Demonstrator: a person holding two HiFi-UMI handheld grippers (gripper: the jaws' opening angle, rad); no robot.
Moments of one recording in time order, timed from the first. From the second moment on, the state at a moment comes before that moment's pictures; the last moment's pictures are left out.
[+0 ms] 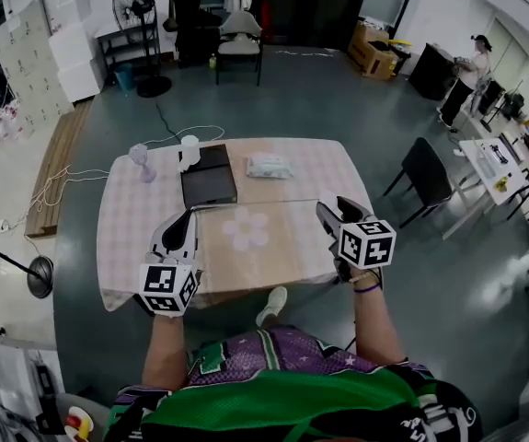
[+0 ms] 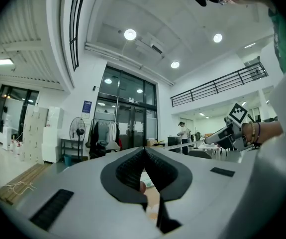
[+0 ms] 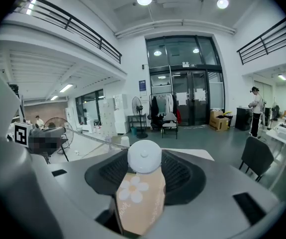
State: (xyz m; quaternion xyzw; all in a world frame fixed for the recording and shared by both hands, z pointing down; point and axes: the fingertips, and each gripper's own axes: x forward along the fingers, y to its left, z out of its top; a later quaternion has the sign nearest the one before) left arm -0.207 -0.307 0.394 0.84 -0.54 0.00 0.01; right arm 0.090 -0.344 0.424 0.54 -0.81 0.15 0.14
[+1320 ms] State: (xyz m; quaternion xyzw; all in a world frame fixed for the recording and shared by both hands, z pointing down) left arm -0.212 -0.443 0.616 0.79 -0.57 0.10 0.20; right arm 0.069 -0.467 0.641 0.46 -0.83 0.23 0.23
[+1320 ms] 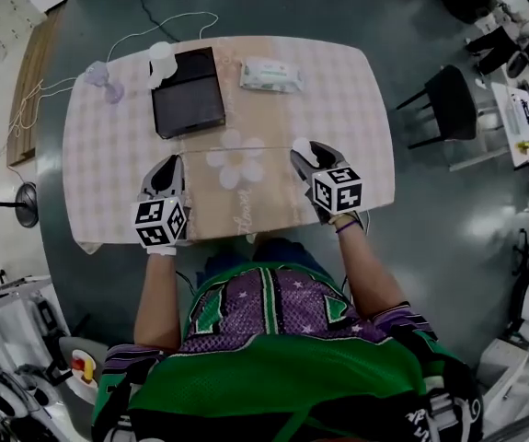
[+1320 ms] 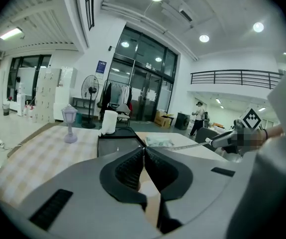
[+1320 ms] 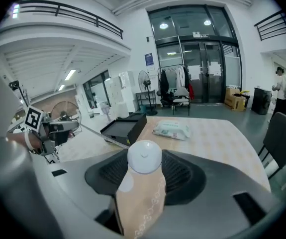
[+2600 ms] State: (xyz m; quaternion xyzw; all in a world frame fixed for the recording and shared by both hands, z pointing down) left arm -0.242 -0.446 0.813 0.68 -0.56 0.33 0.33; right arm 0.054 -0.477 0.818 0.42 -0.78 0.25 0.39
